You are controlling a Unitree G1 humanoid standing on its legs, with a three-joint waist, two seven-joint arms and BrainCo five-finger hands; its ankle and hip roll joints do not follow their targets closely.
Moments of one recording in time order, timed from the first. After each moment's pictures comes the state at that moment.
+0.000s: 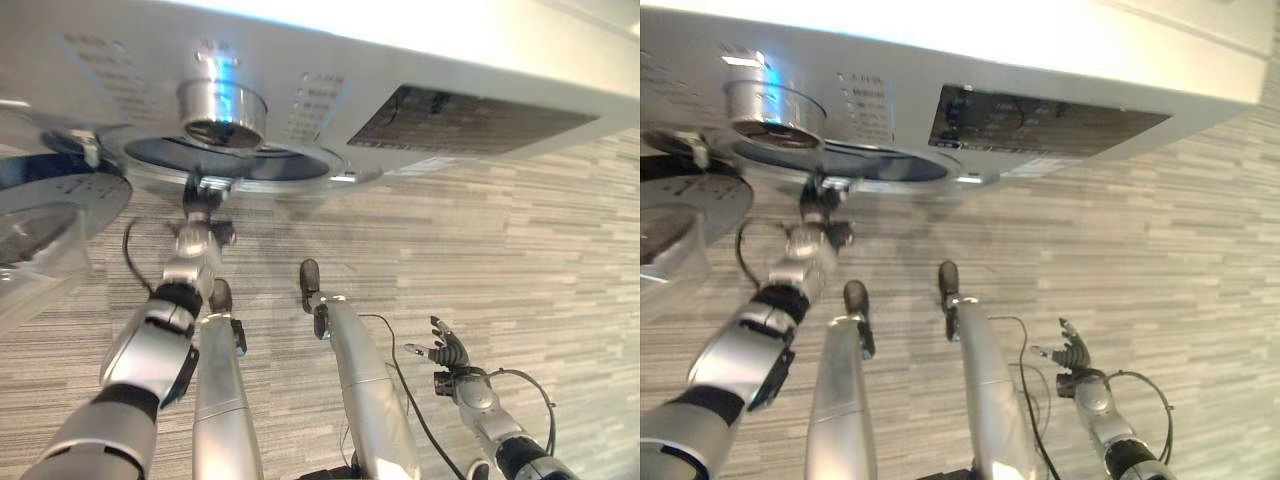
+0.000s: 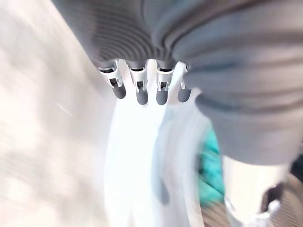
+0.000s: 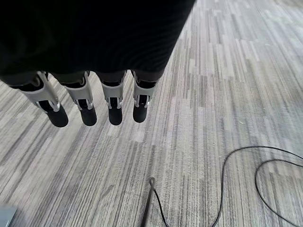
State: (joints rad) left arm -0.75 0.40 -0.32 1.04 -0.69 -0.17 0.28; right arm -0.16 -0.40 0.37 0.87 0.26 -0.26 -0.22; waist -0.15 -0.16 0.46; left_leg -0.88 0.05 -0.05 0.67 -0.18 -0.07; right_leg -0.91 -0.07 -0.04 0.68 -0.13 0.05
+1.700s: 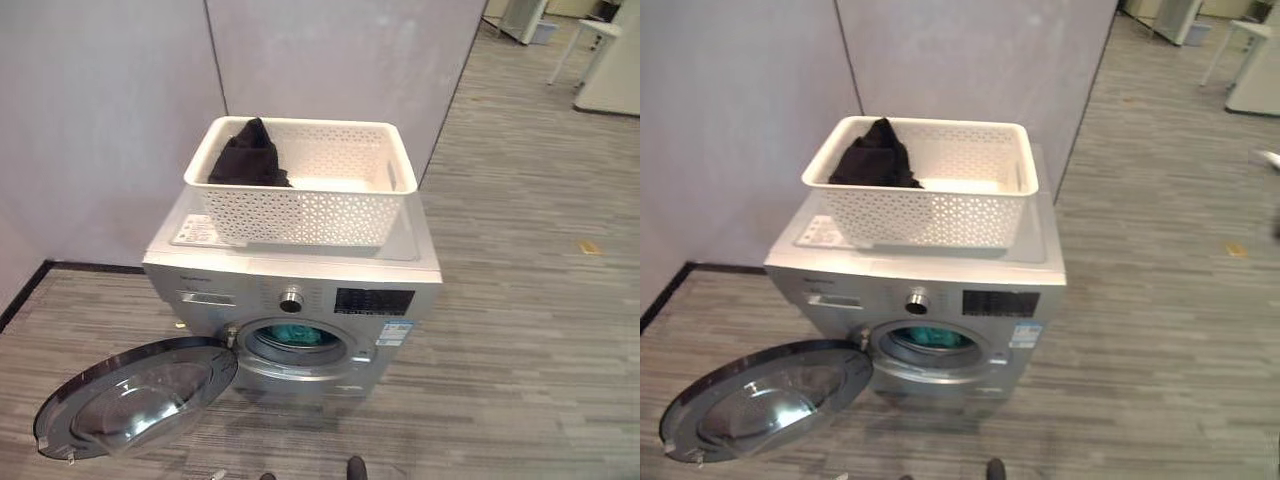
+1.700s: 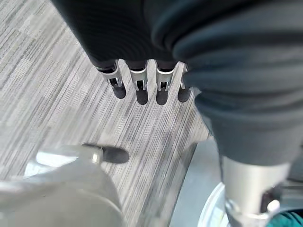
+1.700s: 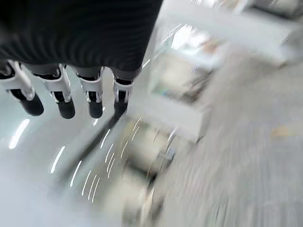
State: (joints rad) left arm 0.02 0.23 0.04 1.30 -0.46 -0.11 -0.01; right arm -0.81 -1.27 0.27 0.57 0.50 -0.24 -0.02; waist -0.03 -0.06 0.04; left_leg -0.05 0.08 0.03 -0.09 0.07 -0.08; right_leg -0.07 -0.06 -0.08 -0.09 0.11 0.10
